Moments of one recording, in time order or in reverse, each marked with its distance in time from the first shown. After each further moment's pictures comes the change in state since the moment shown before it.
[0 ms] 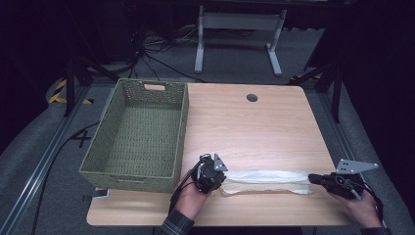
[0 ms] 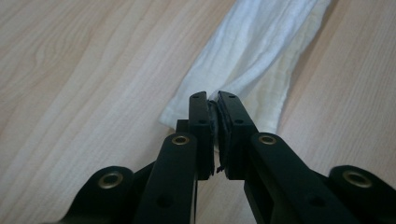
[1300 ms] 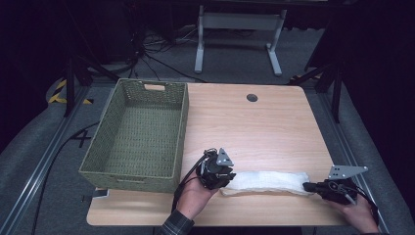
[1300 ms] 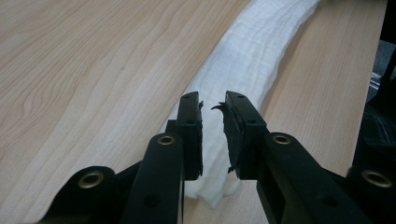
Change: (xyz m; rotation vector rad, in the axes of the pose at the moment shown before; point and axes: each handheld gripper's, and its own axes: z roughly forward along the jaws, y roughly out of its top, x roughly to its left) left arm -0.003 0.024 -0.015 -0.091 -0.089 0.018; right arm 0.013 -0.006 0.013 0.063 0.081 0.004
